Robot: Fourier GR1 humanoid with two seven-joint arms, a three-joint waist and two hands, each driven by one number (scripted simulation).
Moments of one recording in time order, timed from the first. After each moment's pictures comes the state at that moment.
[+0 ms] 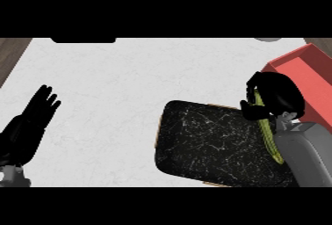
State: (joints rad) left arm -0.01 0.30 0.12 -1.65 0.29 -0.02 0.25; right arm -0.44 -0.37 0.20 -1.53 0.86 0.33 0.52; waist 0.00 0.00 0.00
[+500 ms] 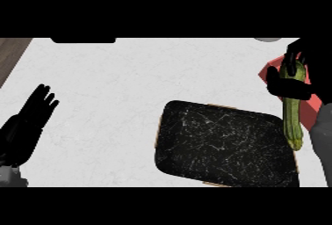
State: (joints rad) left arm -0.01 0.30 0.14 -1.67 0.30 -0.03 0.27; right arm -0.59 -0.41 0.07 -1.81 0.90 0.40 0.72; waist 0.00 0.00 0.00
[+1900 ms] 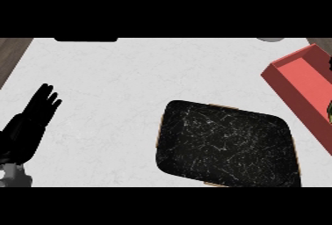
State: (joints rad) left arm -0.03 0.26 0.17 -1.64 0.26 -0.07 0.27; right arm -0.58 -0.61 -0.27 -1.26 0.92 0.10 0.27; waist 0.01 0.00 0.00
